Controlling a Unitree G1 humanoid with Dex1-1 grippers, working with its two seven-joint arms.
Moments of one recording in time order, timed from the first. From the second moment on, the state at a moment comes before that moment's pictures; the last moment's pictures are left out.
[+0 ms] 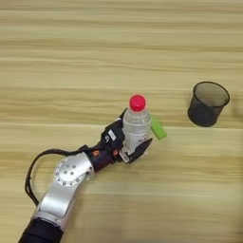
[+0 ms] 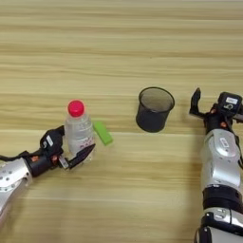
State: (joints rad) left arm -0.01 0.21 -0.26 0.15 -0.09 -0.23 -0.65; right arm -0.30 -0.28 -0.35 0.47 0.19 -0.17 0.01
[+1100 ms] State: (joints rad) left arm 0.13 0.35 -0.18 0.00 -0.12 -0.19 -0.69; right arm -0.31 -0.28 -0.36 0.48 0.19 -0.17 0.01
